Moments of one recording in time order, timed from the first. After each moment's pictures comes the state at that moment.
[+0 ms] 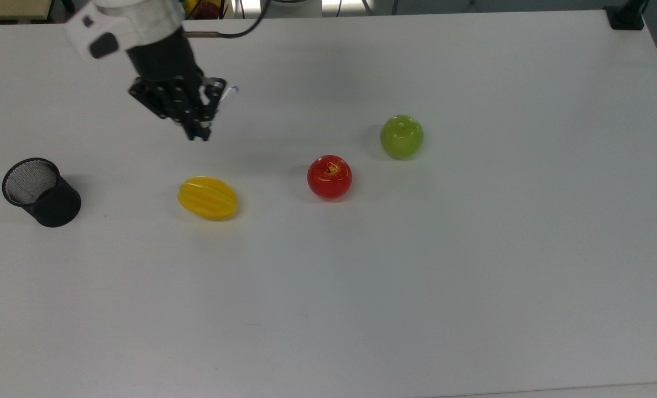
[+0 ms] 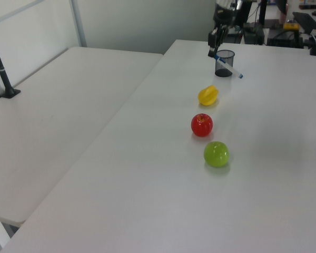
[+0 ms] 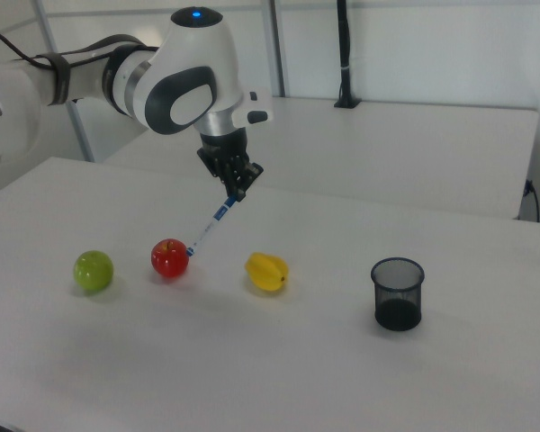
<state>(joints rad) 0.08 0.28 -0.22 -1.55 0.25 2.01 -0.13</state>
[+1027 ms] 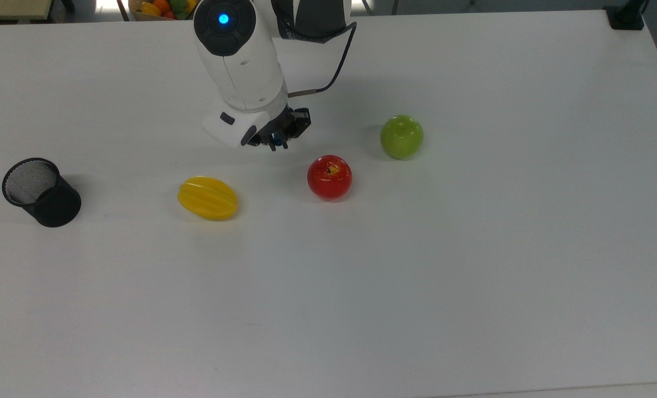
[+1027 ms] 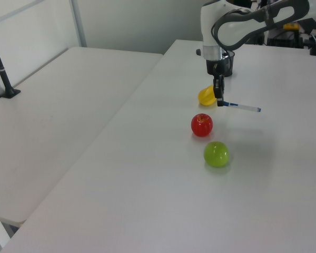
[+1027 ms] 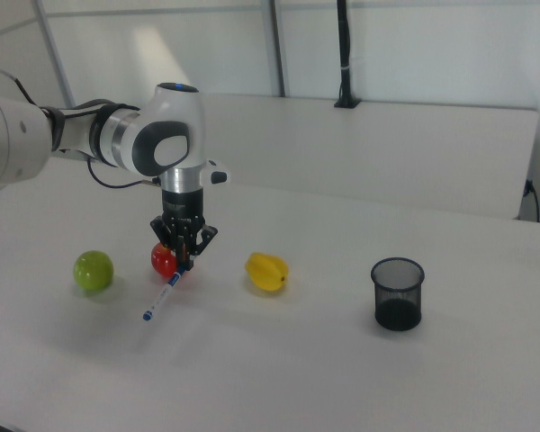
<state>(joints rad) 0.22 0.40 -0.19 -1.63 0.16 1.86 -0.27</state>
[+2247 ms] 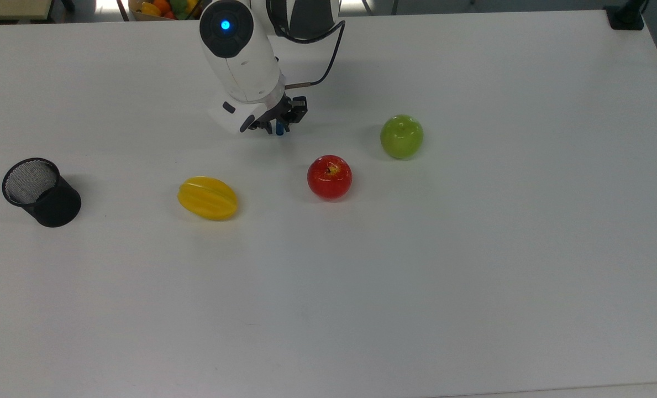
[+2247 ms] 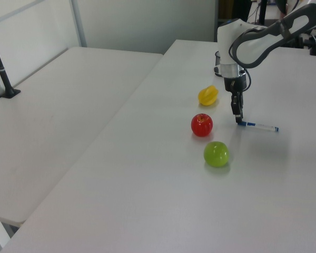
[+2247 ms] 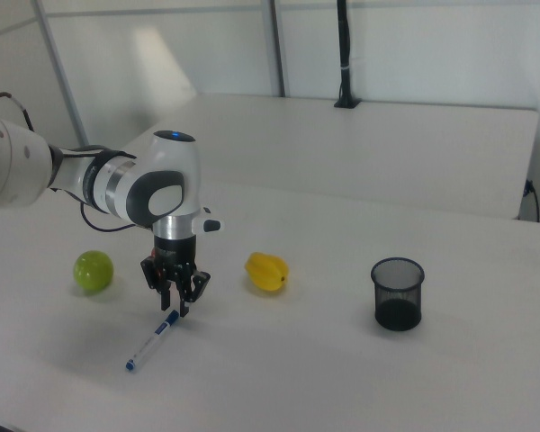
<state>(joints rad) 0.04 0.31 0.00 -1.93 0.10 2.02 -0.19</state>
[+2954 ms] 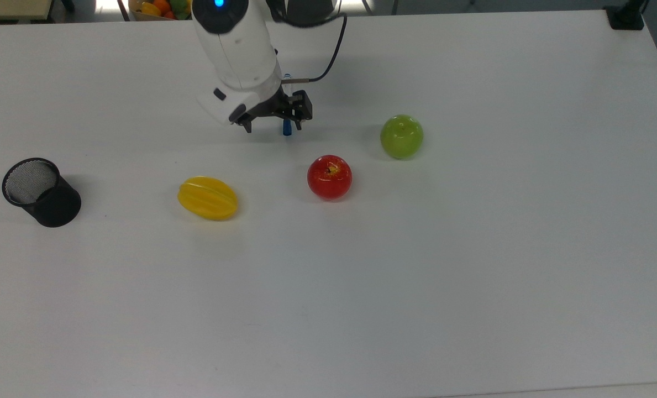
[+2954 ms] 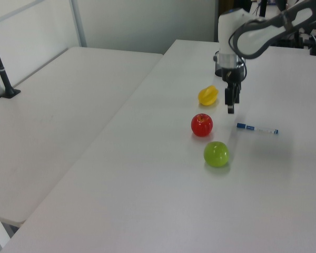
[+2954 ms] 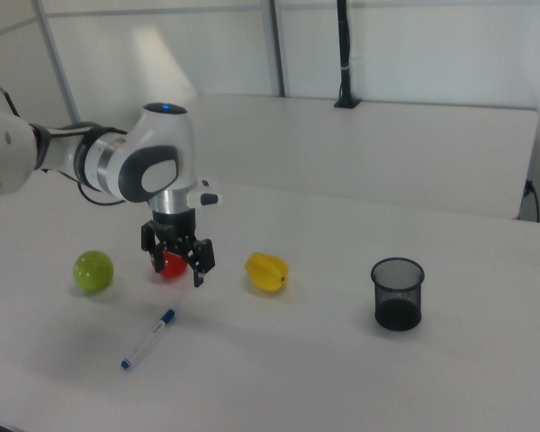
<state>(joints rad) 0.04 0.25 0.00 -1.89 0.10 2.03 -0.09</state>
